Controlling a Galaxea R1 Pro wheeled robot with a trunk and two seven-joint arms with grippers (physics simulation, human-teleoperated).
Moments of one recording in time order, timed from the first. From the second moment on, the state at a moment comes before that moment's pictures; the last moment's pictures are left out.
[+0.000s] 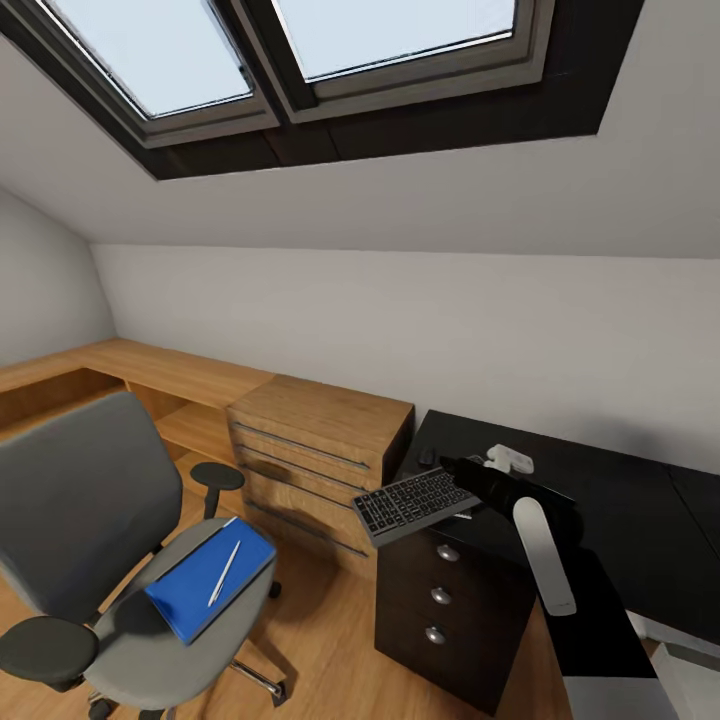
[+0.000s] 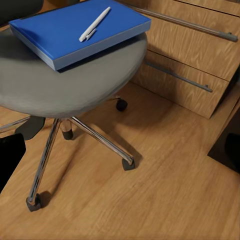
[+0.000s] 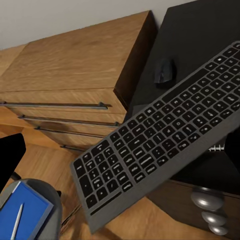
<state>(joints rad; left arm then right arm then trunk) 0.18 -0.03 -0.26 -0.74 0.16 -0.68 0.37 -0.49 0.03 -0.03 -1.49 -0.55 0.79 -0.26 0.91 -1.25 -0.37</state>
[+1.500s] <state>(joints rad) 0.18 -0.03 -0.27 -0.67 0.14 -0.68 0.36 -0.49 0.04 0.04 -1.49 -0.55 0.78 -0.26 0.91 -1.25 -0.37</state>
